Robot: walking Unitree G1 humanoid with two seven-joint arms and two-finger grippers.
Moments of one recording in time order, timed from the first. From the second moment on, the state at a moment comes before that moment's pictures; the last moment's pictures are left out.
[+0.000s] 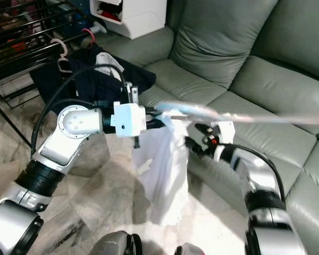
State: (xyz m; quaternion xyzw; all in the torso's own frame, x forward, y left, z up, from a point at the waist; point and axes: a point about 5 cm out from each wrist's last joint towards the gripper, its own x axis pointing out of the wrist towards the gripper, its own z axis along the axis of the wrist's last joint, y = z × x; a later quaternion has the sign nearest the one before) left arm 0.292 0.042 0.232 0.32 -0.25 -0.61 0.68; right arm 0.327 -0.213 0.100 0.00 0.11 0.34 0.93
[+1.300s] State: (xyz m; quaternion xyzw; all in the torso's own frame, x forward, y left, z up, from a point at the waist) left arm 0.325 0.119 0.108 0.28 0.01 -0.49 0.83; right arm 0.357 -0.309 0.163 0.03 -0.01 -0.13 0.99
